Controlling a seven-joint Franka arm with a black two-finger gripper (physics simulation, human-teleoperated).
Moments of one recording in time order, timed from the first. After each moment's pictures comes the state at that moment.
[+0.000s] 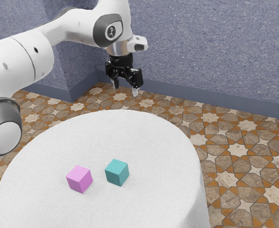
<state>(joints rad) -0.27 0.51 0.20 -1.15 -0.08 1.64 0.08</state>
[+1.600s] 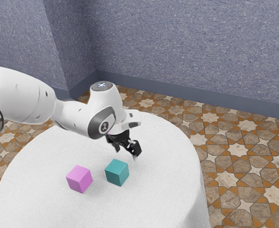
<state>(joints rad) -0.37 0.34 0.20 -2.06 -0.14 2.54 0.07</state>
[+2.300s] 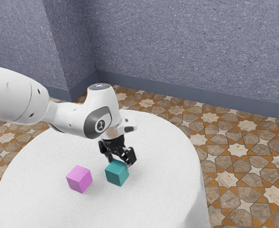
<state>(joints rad) -0.37 0.28 0.20 -2.12 -0.20 2.35 0.06</state>
